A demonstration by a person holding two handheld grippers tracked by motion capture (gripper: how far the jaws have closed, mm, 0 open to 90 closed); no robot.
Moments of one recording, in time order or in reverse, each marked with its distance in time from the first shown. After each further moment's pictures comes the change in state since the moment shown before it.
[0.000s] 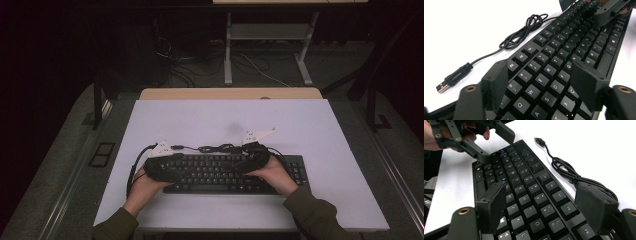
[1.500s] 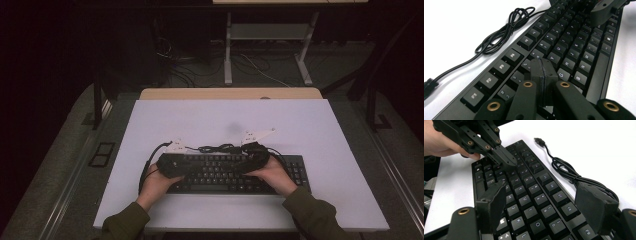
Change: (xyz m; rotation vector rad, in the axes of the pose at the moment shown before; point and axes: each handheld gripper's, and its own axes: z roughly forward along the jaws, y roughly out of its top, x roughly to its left) left arm -0.004 0.012 0.032 0.081 -0.097 0.022; right arm 0.001 0.000 0.001 -0.001 -0.001 0.003
